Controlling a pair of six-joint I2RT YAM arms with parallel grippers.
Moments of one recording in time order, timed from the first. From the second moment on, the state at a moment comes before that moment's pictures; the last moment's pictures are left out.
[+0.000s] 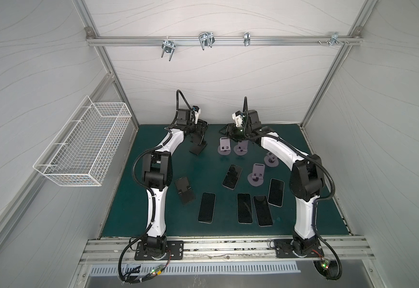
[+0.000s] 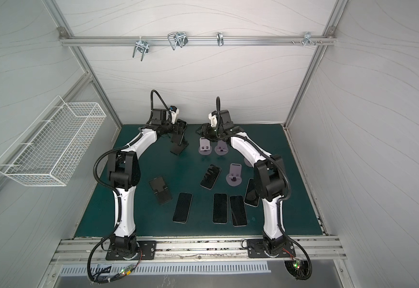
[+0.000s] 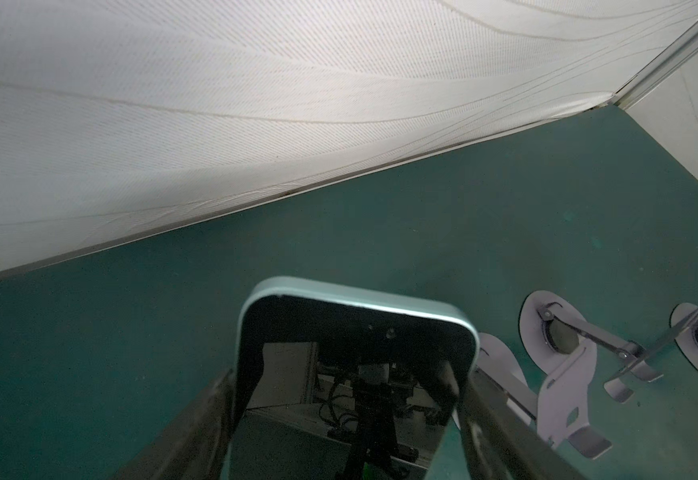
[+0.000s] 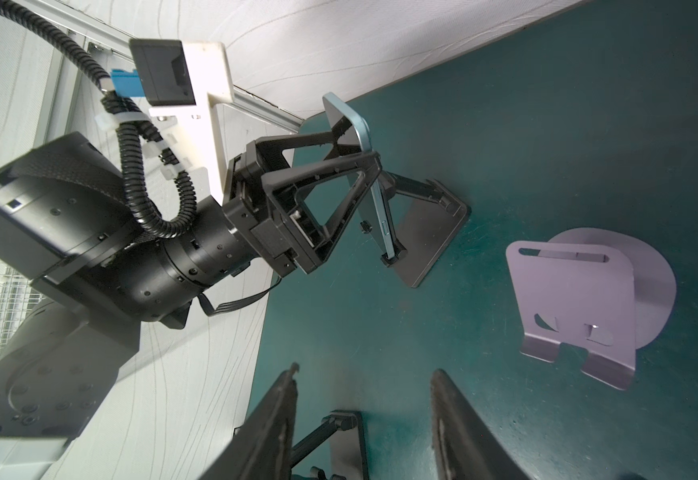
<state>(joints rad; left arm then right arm) -0.15 2.24 1.92 -0.32 0.34 0.02 0.49 2.03 1.78 -0.32 -0.54 0.71</state>
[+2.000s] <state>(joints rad) -0.14 2.26 1.91 -0.28 0.35 -0.01 0.50 2.03 1.78 -0.33 -0.53 0.71</state>
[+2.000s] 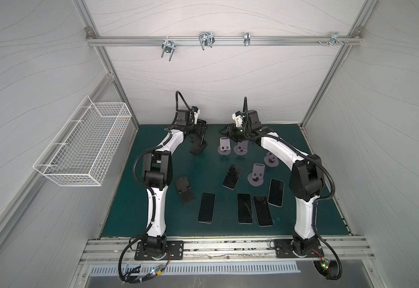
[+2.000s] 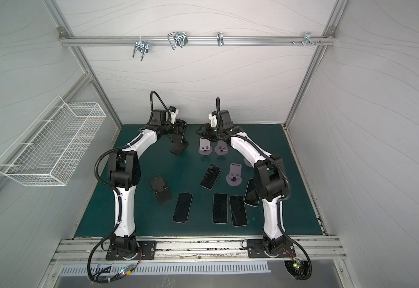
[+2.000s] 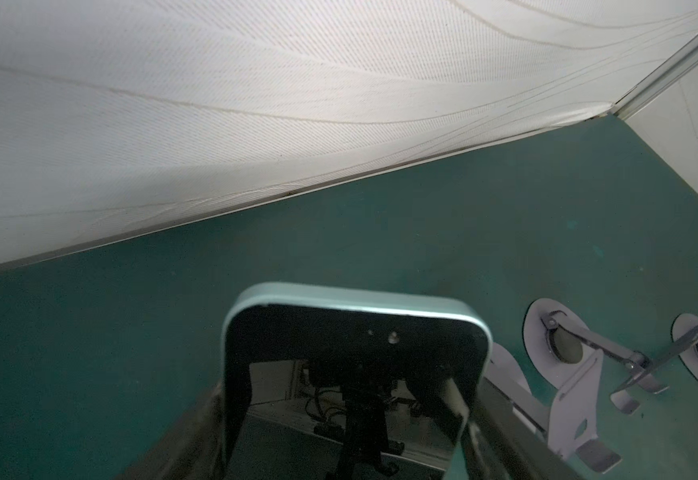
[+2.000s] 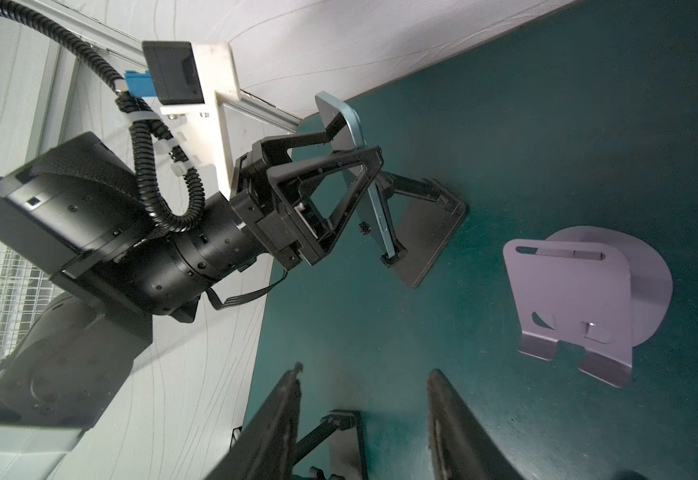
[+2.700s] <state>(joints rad) -0.14 2.26 1.91 -0.29 0.34 0.00 0.50 2.00 1.78 -0.33 -0.53 0.71</state>
